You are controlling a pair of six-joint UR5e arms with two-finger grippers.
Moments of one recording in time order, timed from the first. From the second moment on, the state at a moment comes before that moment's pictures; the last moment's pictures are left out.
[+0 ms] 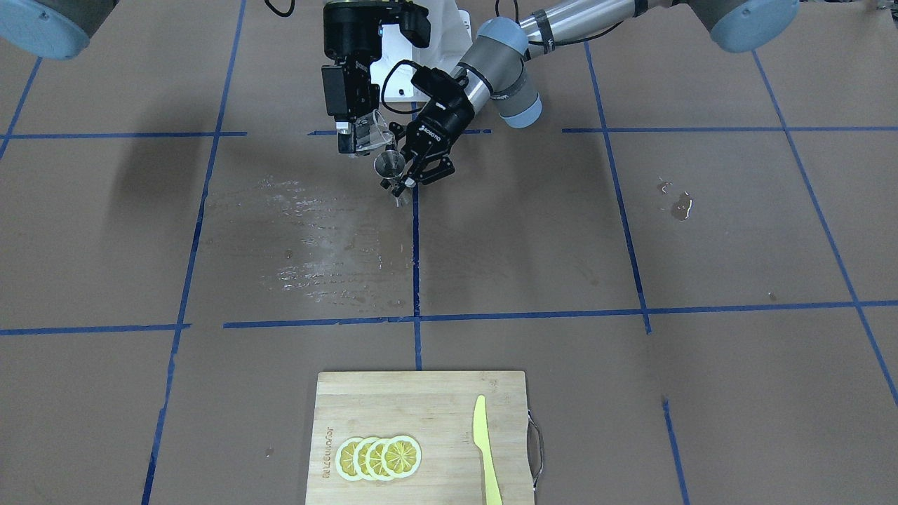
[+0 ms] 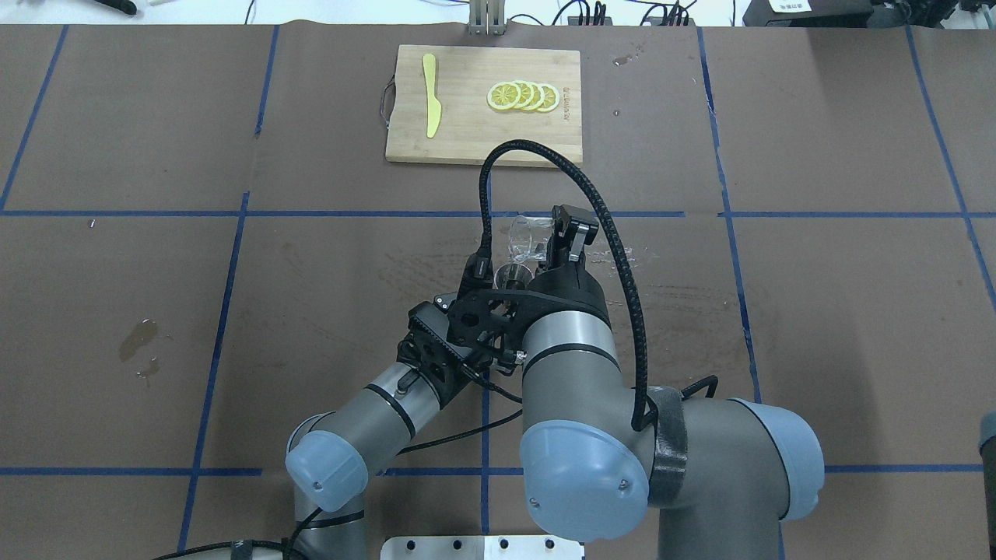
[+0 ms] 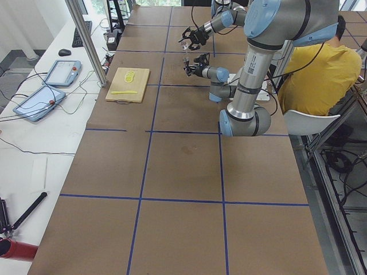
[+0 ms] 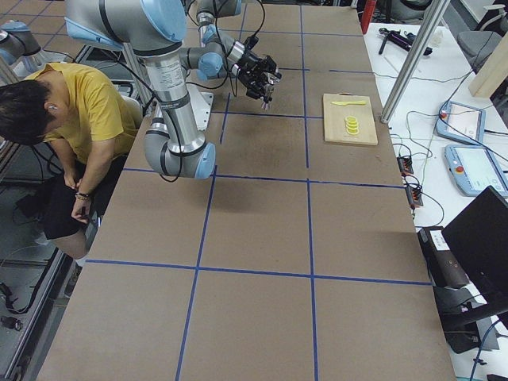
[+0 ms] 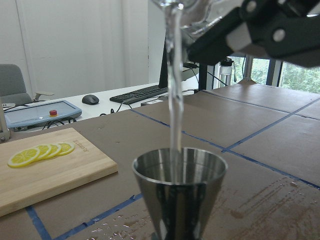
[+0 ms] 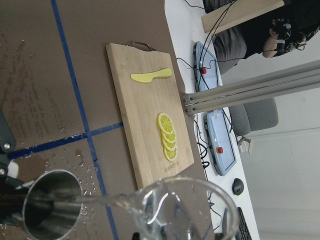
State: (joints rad) left arm -0.18 -2.20 -1.35 -3.01 -0.95 -0.41; right arm 0.19 -0.98 2.08 -1.81 0.72 0.09
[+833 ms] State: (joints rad) left arm -0.18 -2.20 -1.35 -3.01 -0.95 -0.41; right arm 0.19 -0.97 2.08 -1.84 0.72 -0.02
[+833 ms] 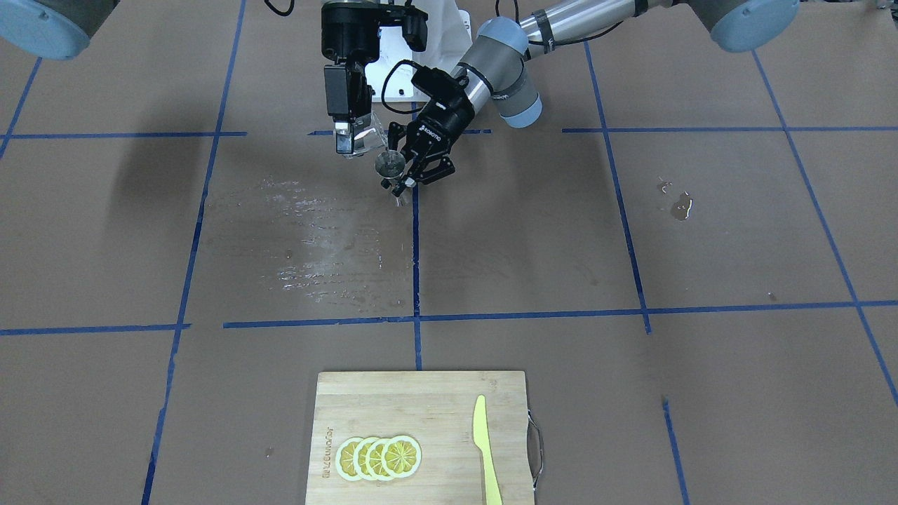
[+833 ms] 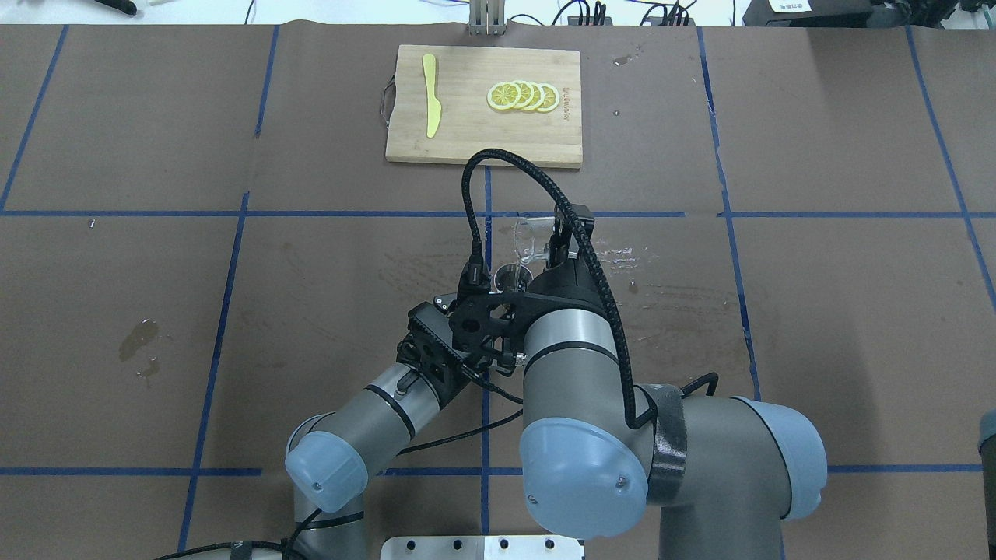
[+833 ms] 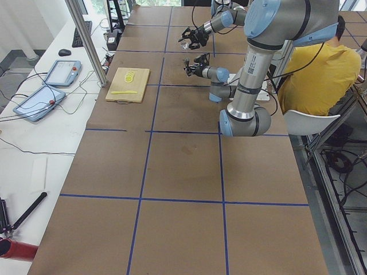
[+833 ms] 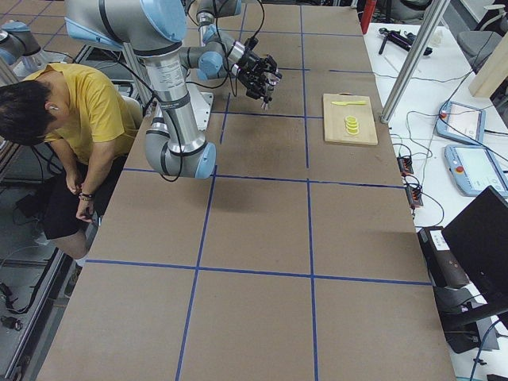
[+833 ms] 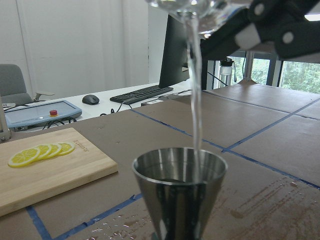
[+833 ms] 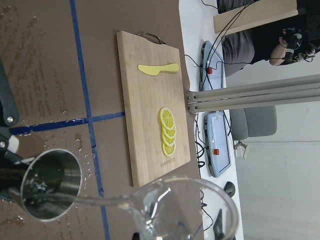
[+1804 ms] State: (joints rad) left arm -0.18 -2.20 -1.36 -3.01 -0.95 -0.41; right arm 0.20 -0.98 2.08 -1.79 0.72 0.17
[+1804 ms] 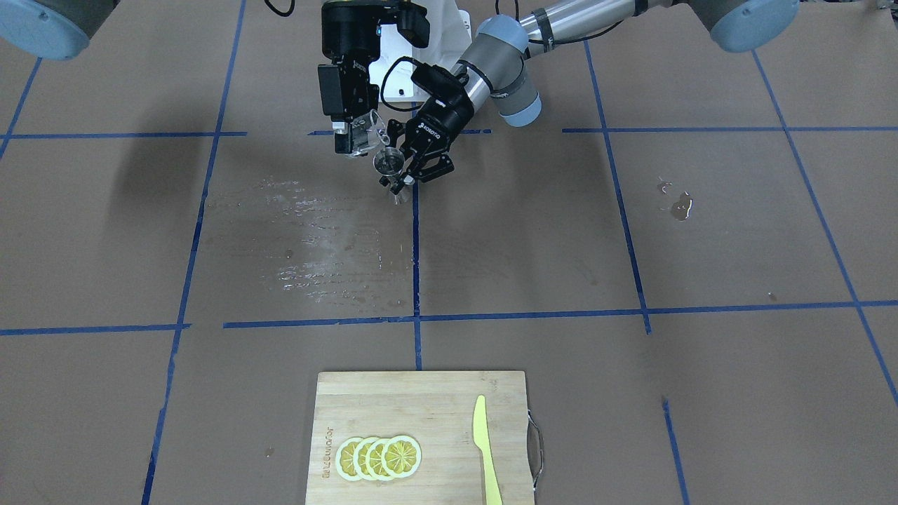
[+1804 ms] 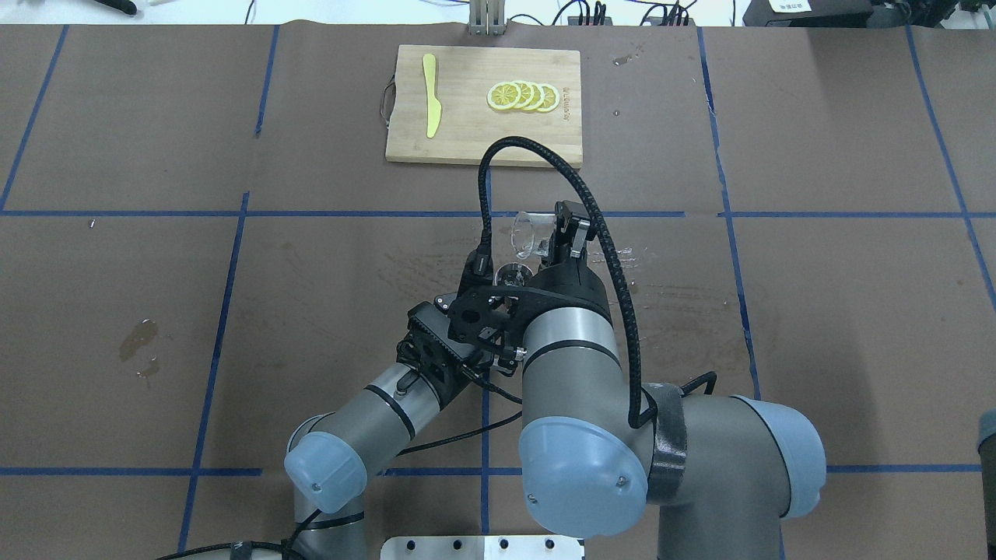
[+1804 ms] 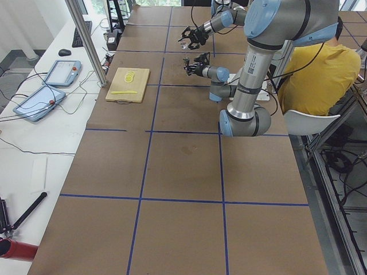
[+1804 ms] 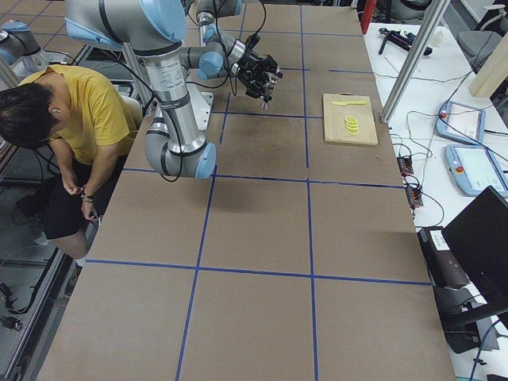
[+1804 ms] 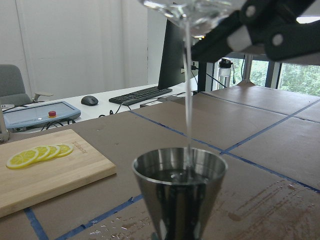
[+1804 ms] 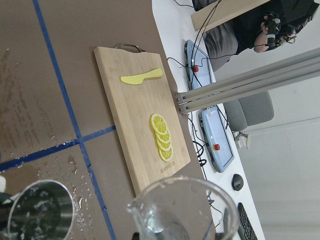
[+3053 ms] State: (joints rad) left arm -0.22 -1.82 -1.59 -3.21 -0.85 -0.46; right arm 0.25 -1.39 2.11 -1.17 0.79 0.86
